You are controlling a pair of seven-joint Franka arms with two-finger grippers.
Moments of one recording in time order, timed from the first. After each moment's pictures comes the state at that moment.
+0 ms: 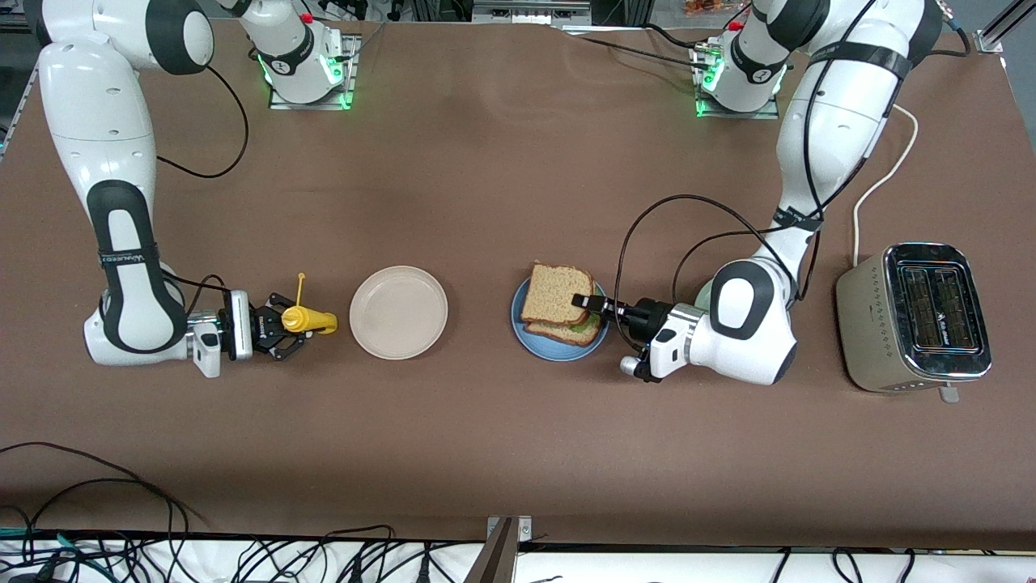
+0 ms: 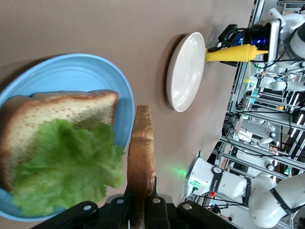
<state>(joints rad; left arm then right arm) -0.16 0.88 -0.16 -1.35 -0.96 1.78 0.36 -0.03 0.91 -0.12 -1.47 0.96 1.70 -2.25</state>
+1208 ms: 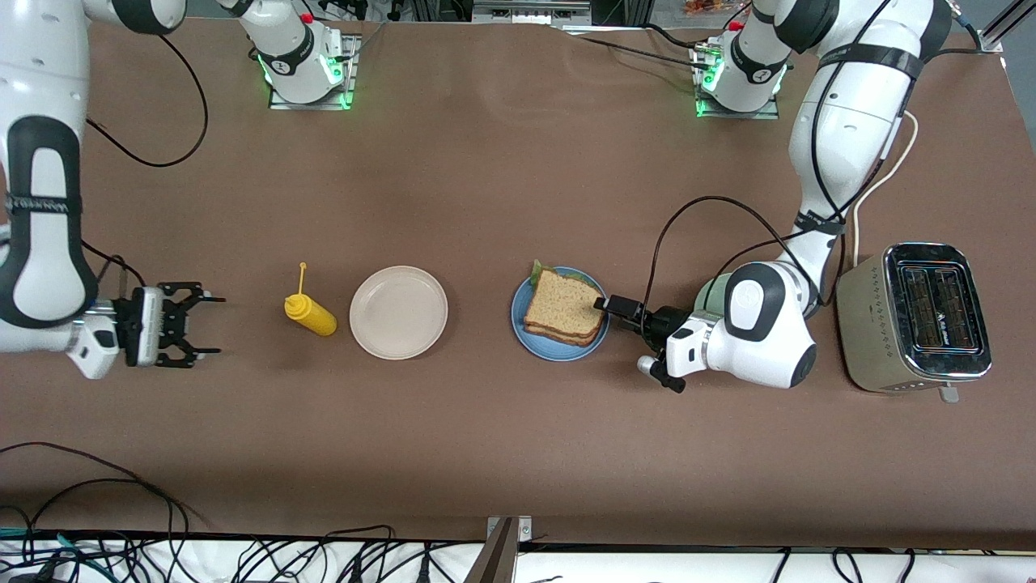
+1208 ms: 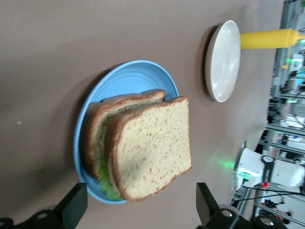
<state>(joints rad) -0.13 0.86 -0.15 -1.36 -0.77 1.81 0.47 -0.03 0.70 -0.25 -1.44 0.64 1.72 -1.88</state>
